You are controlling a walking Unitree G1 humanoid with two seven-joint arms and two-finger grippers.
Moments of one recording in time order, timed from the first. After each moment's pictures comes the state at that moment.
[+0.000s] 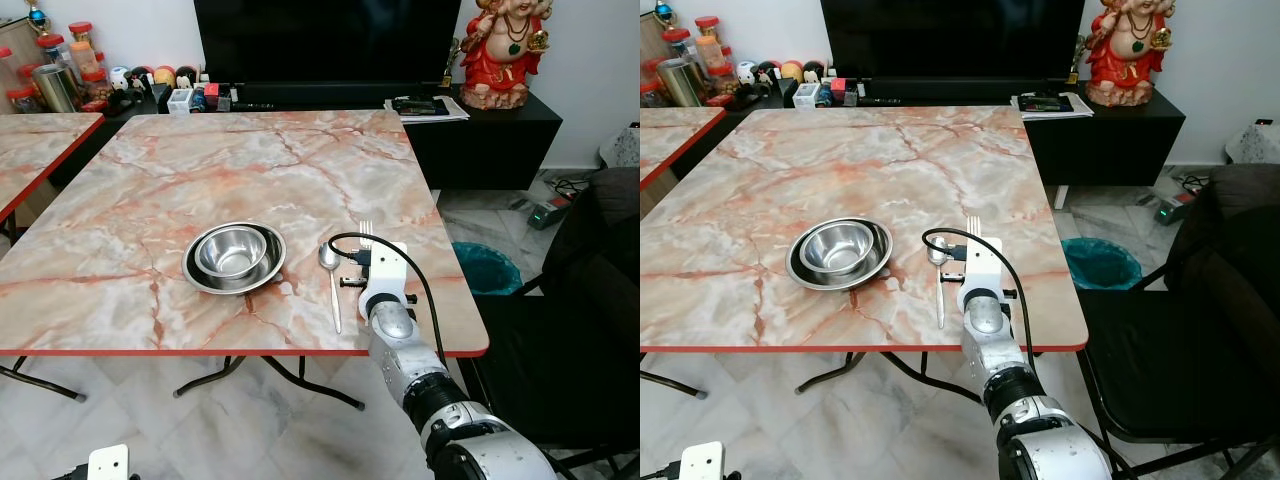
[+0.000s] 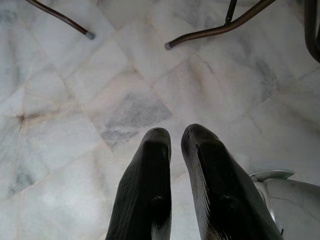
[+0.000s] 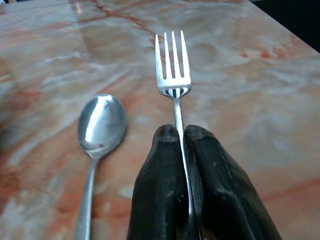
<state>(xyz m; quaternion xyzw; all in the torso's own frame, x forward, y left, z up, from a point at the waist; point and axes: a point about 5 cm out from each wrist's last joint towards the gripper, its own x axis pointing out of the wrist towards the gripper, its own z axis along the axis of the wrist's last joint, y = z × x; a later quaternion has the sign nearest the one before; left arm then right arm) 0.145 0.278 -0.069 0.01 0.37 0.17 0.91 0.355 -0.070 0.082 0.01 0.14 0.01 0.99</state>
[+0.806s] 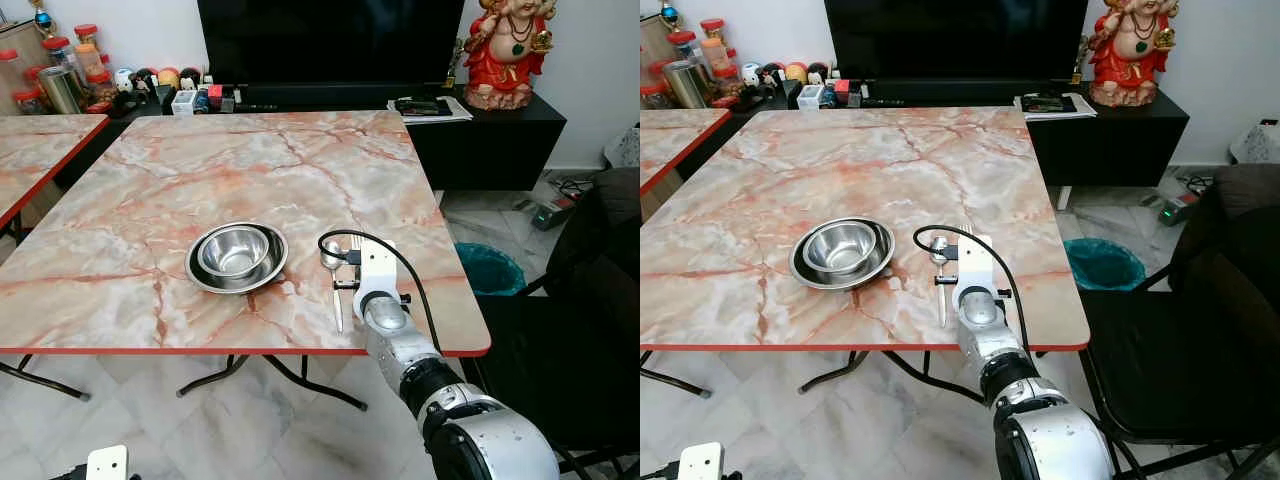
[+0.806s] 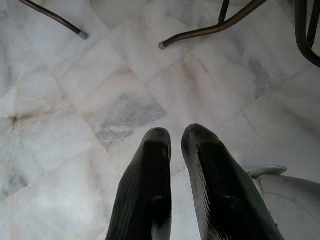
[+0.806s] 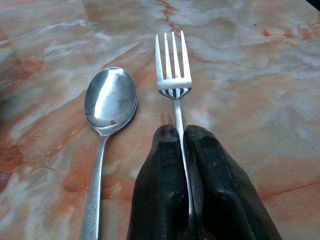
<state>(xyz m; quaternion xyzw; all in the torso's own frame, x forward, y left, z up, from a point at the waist) 0.145 0.276 -0.069 0.01 0.37 0.15 0.92 0.358 -0.070 0.078 -0.02 0.19 0.02 0.98</state>
